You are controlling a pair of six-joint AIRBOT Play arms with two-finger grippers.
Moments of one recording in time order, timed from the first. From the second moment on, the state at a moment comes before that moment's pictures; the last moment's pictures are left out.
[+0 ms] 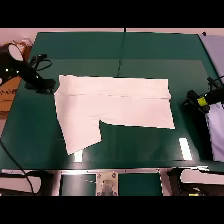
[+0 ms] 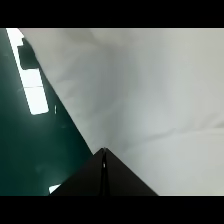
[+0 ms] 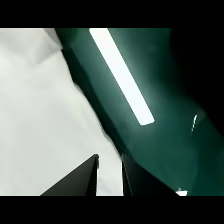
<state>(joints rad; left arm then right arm) 0.06 -1.50 1.45 1.37 -1.48 -1.41 -0.50 -1.39 1.08 -1.19 1.28 1.56</state>
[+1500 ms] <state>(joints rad) 0.06 -1.00 0.46 0.86 -1.01 -1.37 -0.43 -1.18 0.44 -0.68 0.80 1.41</state>
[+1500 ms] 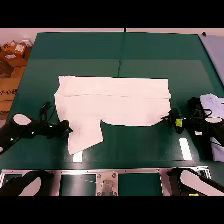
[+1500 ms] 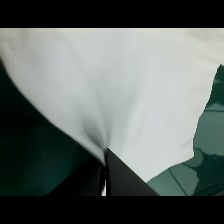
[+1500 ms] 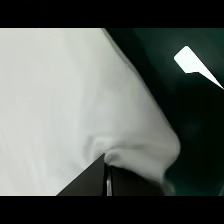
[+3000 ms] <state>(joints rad) 0.06 -1.59 1.34 0.90 -0.93 -1.32 -0.32 -1.68 1.21 -0.66 0.88 1.48</state>
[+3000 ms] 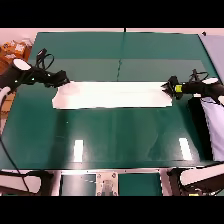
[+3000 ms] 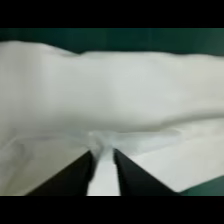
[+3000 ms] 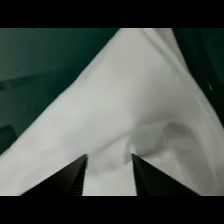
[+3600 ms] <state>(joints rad) 0.19 -1.70 1.56 0.86 -1.04 -1.36 -0.51 -1.86 1.50 -0.79 1.17 1.29</state>
